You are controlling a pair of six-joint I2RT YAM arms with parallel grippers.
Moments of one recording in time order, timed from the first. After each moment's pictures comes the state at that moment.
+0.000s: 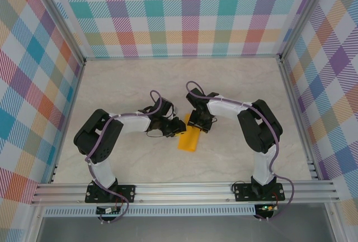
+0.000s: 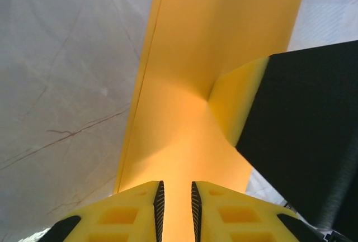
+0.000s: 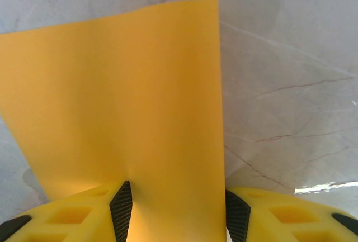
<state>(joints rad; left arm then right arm) -0.62 1.80 0.92 -0.11 0.54 -0.89 0.65 1.96 1.27 -0.74 -0.10 1.01</state>
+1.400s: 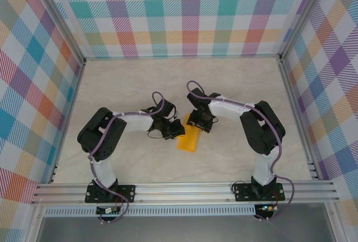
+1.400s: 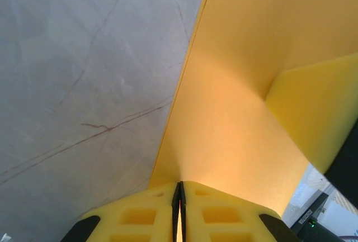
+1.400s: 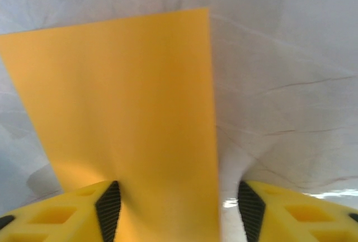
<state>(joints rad) -0.63 1.84 0.95 -0.19 0.50 -0.87 0.65 1.90 1.25 -0.74 -0.08 1.00</state>
